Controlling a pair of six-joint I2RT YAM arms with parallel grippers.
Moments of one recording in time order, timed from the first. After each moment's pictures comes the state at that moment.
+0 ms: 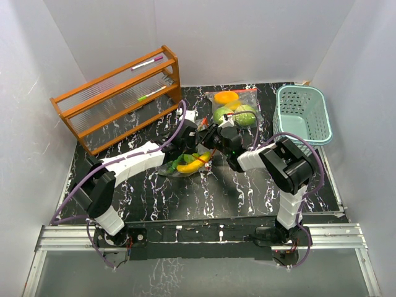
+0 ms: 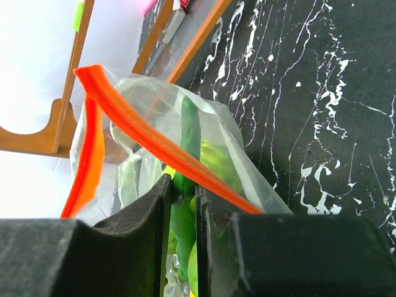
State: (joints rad) left arm -0.76 1.63 1.12 -0.25 -0.28 -0.47; right arm 0.57 1.89 0.83 0.88 -0.11 1.01
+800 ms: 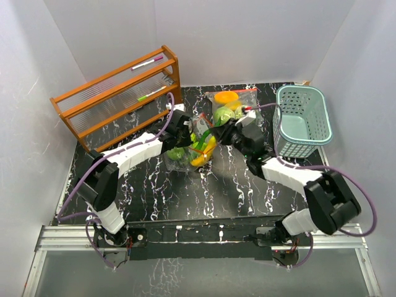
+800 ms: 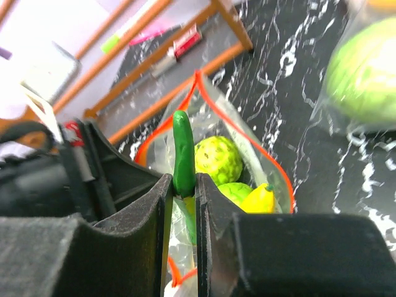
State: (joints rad) left arm -0.66 1.69 1.22 -0.33 -0.19 -0.63; right arm 0.55 1.43 0.69 0.59 0.00 0.66
